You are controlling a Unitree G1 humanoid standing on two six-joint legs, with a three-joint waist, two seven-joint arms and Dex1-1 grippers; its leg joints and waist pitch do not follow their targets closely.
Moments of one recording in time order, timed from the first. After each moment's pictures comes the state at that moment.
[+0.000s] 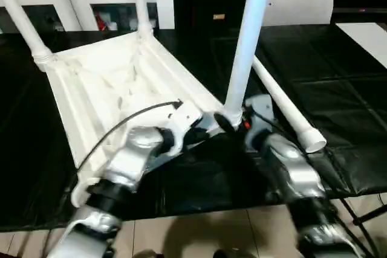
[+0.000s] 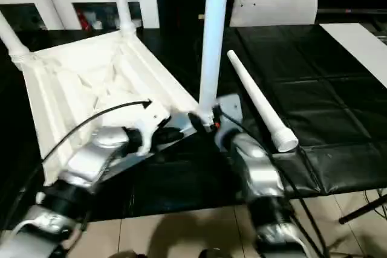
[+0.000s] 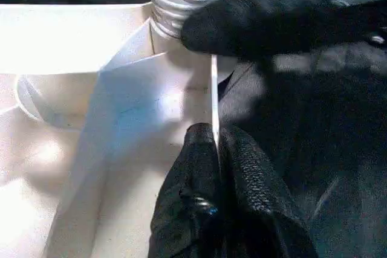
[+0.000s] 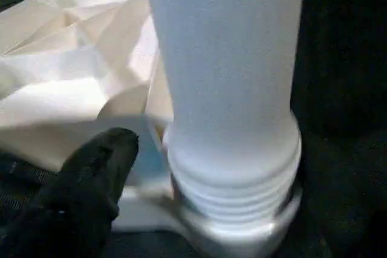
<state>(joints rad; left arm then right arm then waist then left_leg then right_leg) -0.51 0.21 -0.25 0.35 0.04 0.36 -0.83 -0.37 -0.10 -0.02 0.41 0.13 0.17 0.58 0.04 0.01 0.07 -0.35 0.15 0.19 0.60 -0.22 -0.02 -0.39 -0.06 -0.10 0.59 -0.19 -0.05</state>
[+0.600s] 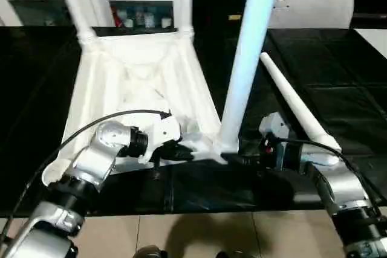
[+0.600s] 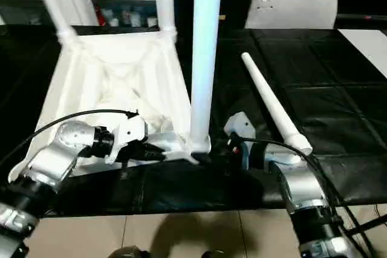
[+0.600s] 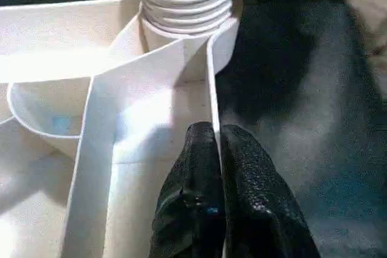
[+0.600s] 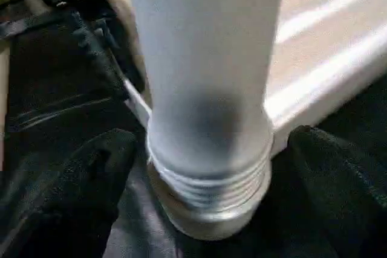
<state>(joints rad) -0.52 0.46 -0.34 0.41 0.00 0.09 -1.29 -0.35 -0.42 0.12 0.31 0.18 0.14 1.12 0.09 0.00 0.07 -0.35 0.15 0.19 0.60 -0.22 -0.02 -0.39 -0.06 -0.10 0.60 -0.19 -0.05</state>
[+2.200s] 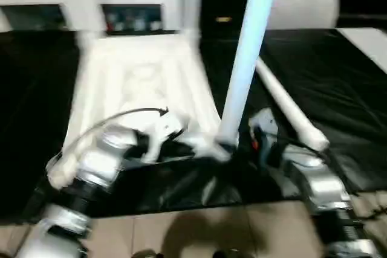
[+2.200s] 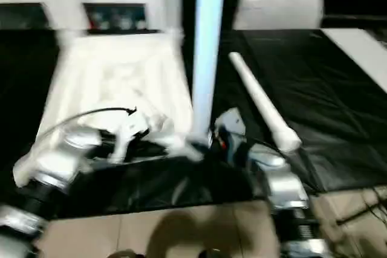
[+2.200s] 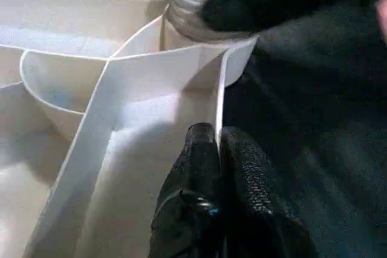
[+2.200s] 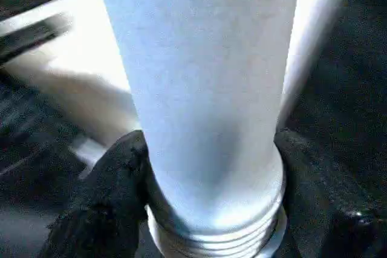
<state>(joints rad) -0.47 0.24 -0.22 0.33 0.00 0.40 -0.96 -0.35 -0.14 0.01 0.35 0.13 0.24 0.66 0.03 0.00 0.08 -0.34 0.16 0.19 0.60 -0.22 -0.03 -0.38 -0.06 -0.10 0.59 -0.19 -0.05</state>
